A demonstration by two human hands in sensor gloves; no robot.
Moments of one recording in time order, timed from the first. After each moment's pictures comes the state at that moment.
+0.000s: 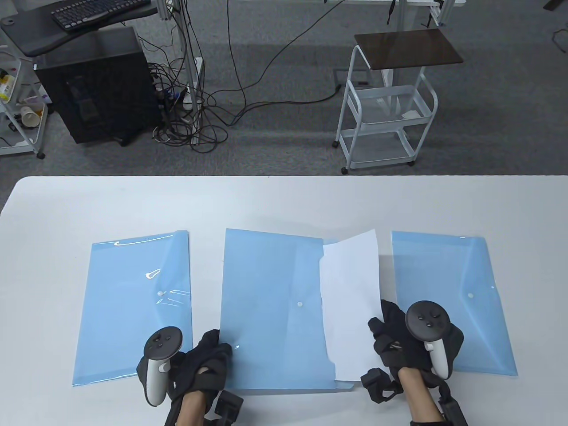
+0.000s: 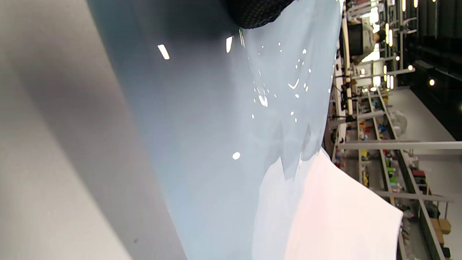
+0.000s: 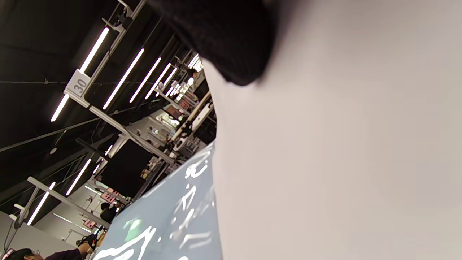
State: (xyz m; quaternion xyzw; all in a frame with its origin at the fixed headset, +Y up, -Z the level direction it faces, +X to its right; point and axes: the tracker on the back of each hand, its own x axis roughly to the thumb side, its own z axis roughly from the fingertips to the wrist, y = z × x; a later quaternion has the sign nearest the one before) left_hand -0.206 -0.773 -0.221 -0.21 0.16 0.61 0.75; right_hand 0.223 -0.716 -0.269 -0.10 0.03 0.90 0.43
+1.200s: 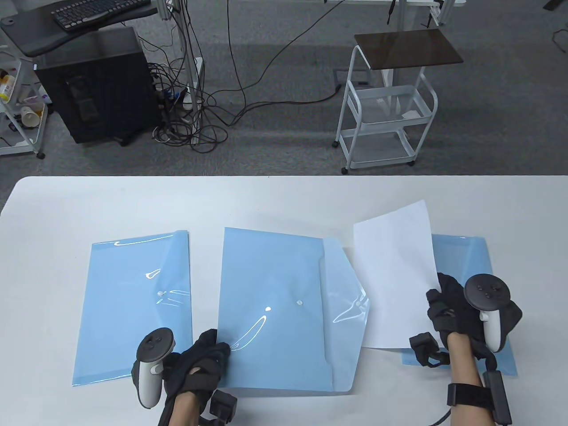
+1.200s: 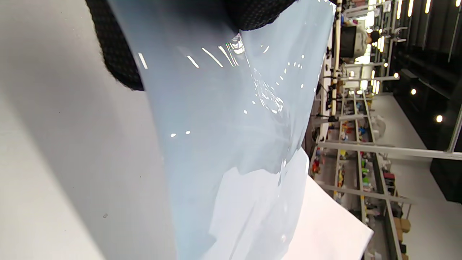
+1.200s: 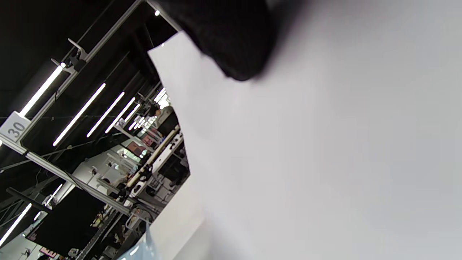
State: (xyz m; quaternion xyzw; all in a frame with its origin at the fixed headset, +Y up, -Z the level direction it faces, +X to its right) left_hand -0.210 -0.770 -0.219 -0.22 0.14 0.66 0.71; right_hand 0.302 -0.713 -0.321 -0.20 0.00 0.89 0.41
